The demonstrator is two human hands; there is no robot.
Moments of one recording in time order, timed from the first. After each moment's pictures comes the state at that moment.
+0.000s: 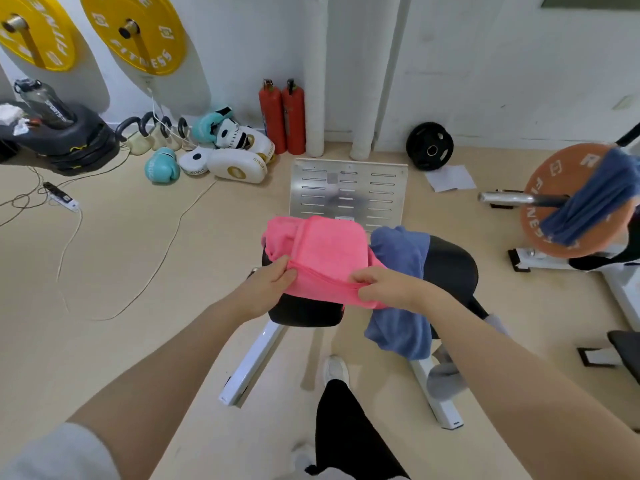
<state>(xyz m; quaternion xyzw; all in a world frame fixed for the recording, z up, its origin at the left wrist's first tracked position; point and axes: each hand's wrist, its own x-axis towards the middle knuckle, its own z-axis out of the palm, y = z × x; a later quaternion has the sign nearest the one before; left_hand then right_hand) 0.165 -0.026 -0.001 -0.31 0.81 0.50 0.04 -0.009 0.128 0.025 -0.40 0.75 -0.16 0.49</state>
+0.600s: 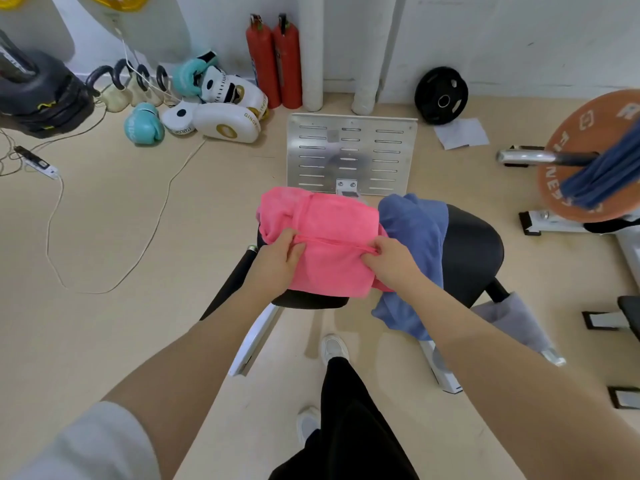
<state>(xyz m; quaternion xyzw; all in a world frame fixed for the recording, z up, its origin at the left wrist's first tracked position) 0.123 -0.041 -0.049 -0.37 0.84 0.39 -0.03 -0.030 0.089 -0.060 -0.26 0.86 -0.28 0.32</state>
